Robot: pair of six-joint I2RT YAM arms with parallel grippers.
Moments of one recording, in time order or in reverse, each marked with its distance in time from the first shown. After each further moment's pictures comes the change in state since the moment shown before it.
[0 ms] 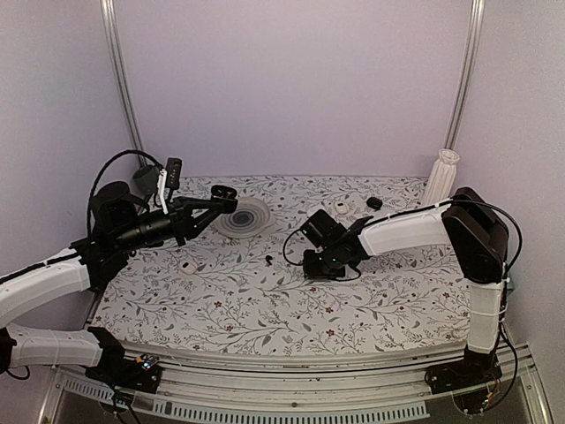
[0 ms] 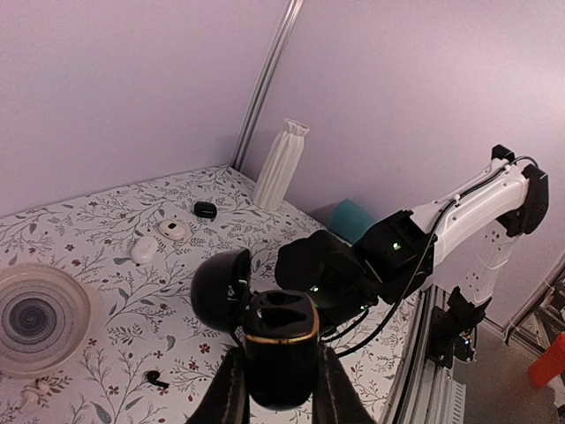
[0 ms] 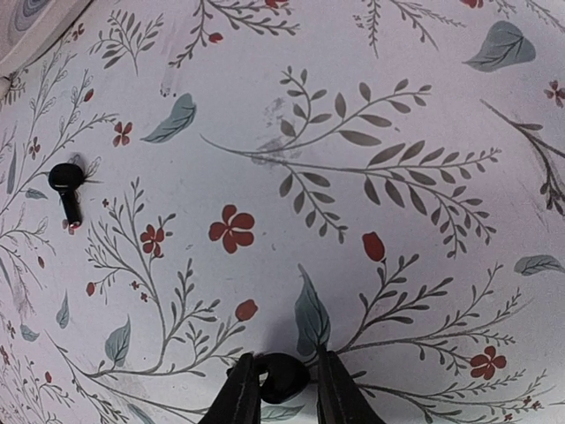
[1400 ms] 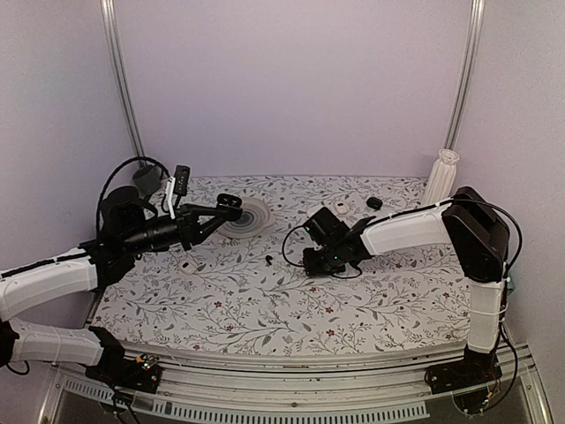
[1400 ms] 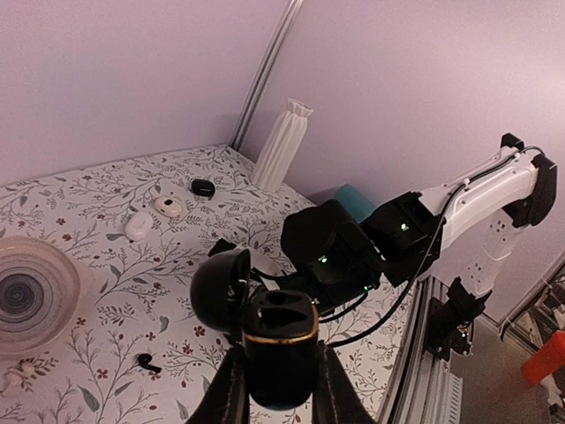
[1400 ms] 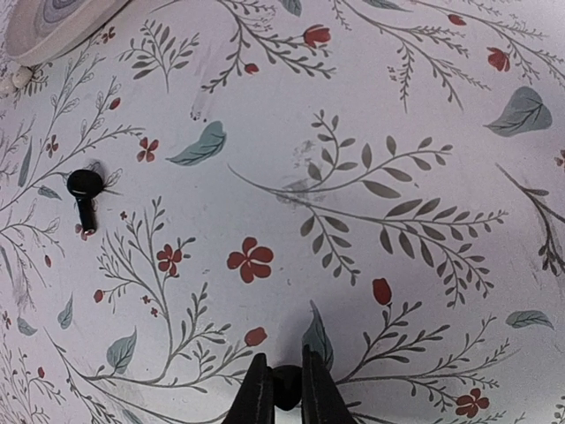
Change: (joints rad) left arm 0.003 0.061 -0.024 0.043 0.021 -0.024; right arm -0.020 -0.001 -0.015 0.068 -0.004 -0.128
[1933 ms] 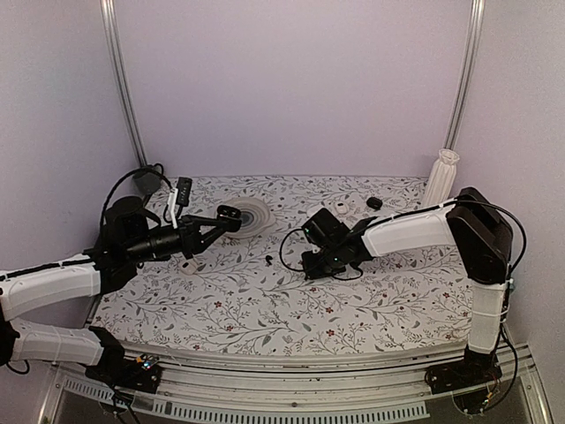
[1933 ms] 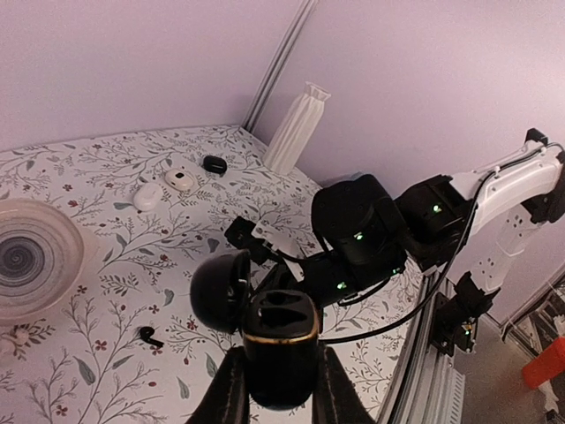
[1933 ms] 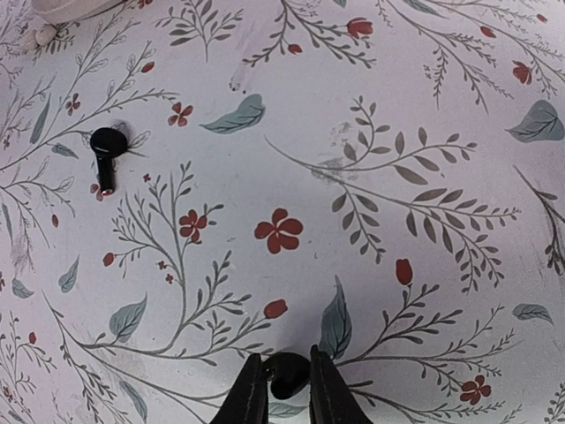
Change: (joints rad) left arm 0.001 0.010 -0.076 0.037 -0.022 -0.034; right arm 0.021 -0.022 -0.013 -0.010 -0.012 -0.093
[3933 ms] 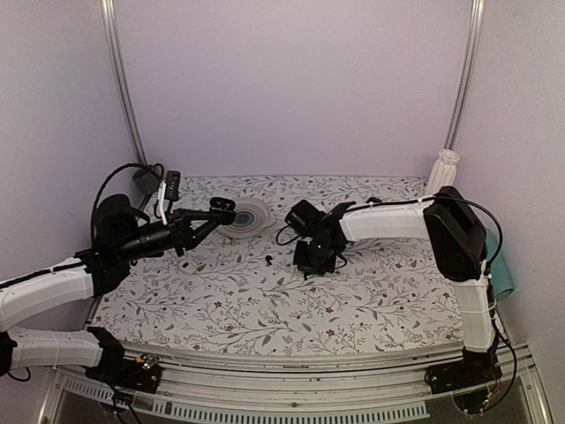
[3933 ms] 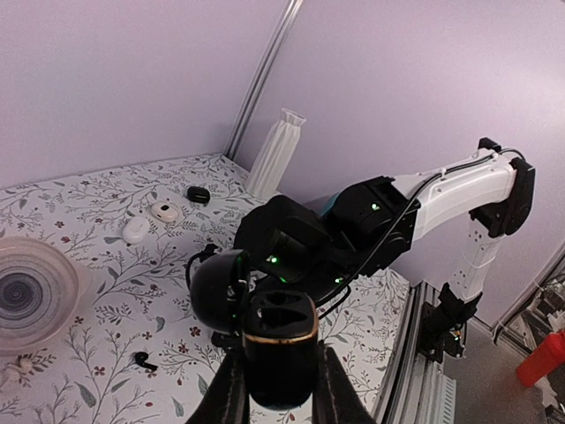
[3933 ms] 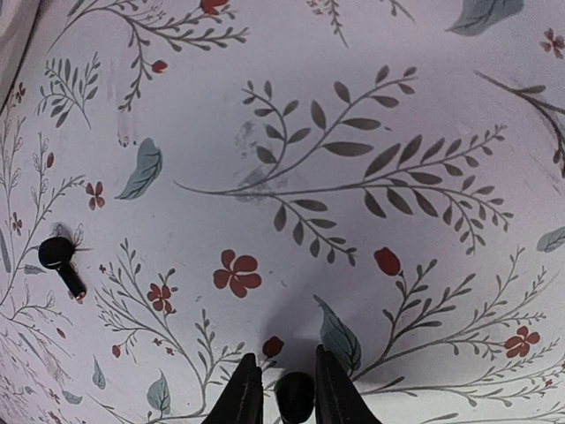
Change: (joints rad) left arm 0.023 -0.078 -0.006 0.022 0.048 0.001; right arm -0.006 0.165 0.313 -0.346 -0.002 0.467
